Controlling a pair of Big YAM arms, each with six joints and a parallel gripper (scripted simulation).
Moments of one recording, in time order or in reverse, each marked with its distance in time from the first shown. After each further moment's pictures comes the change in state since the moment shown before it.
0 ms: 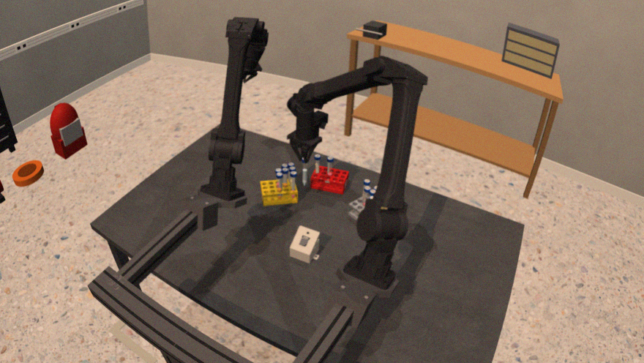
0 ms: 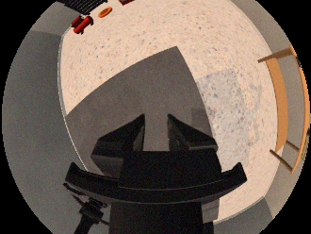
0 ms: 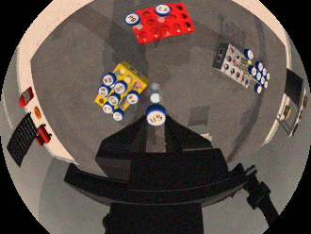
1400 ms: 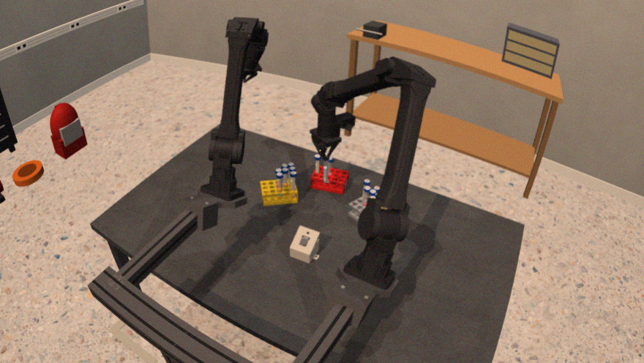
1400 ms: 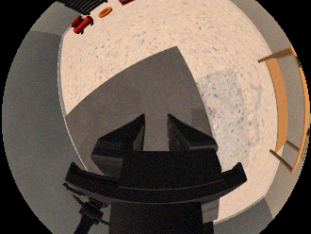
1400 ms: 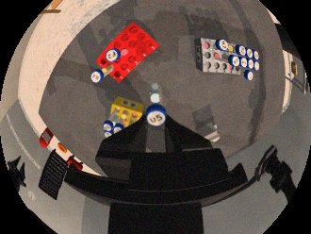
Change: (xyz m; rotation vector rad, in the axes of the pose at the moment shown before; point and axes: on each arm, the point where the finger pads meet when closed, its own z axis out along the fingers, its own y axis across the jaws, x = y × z) left arm 0.000 0.000 0.000 0.000 0.000 0.000; right arm -0.057 -0.044 0.000 -0.002 0.000 0.389
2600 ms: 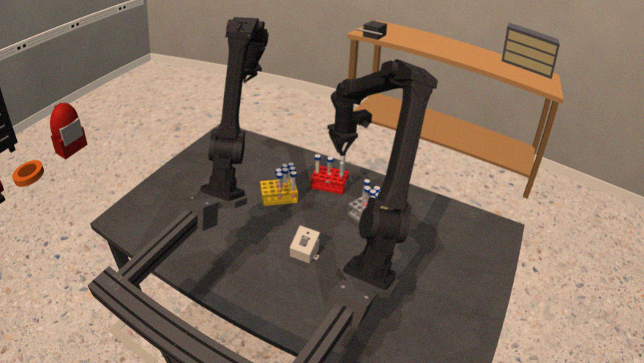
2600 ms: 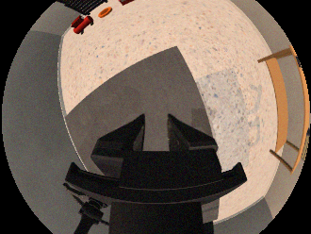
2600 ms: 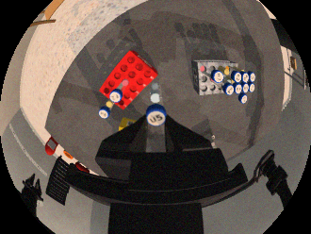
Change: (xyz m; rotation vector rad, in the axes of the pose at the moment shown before) left arm 0.000 0.000 0.000 0.000 0.000 0.000; right arm -0.069 -0.001 0.002 0.004 -0.001 0.062
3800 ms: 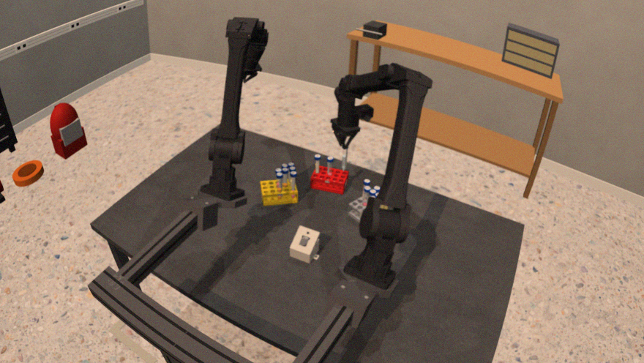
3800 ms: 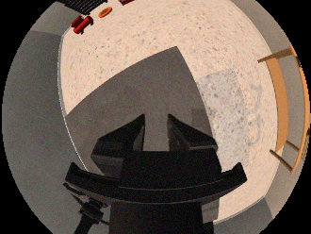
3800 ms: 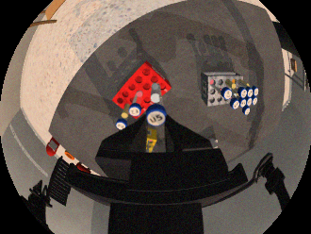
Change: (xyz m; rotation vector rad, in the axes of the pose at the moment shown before) left arm 0.000 0.000 0.000 0.000 0.000 0.000; right arm -0.031 0.032 -0.001 0.000 0.001 -0.002
